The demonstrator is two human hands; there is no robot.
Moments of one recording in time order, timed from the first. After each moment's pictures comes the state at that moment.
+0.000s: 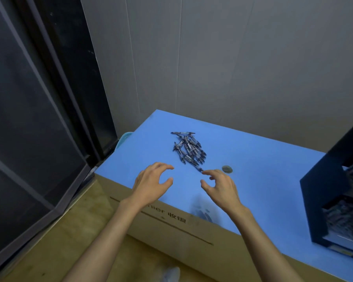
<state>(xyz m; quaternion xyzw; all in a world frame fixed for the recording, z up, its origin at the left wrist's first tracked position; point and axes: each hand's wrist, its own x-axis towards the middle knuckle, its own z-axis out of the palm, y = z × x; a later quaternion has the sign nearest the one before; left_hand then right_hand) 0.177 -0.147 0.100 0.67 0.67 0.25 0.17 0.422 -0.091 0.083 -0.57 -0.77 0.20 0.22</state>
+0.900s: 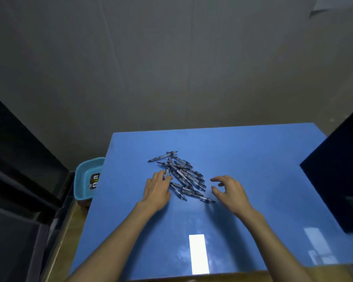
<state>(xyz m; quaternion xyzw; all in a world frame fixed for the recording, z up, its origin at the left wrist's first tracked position) 0.130 0.136 0.018 0.84 0.53 0.00 0.11 0.386 0.054 0.042 -0.73 -0.60 0.23 0.22</state>
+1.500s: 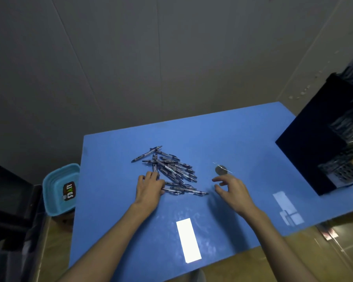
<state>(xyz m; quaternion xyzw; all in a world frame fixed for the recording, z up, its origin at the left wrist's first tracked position) 0.124 0.161 -0.020 0.89 0.45 0.02 0.08 0.387 0.020 0.021 -0.79 -0.52 0.21 0.24</state>
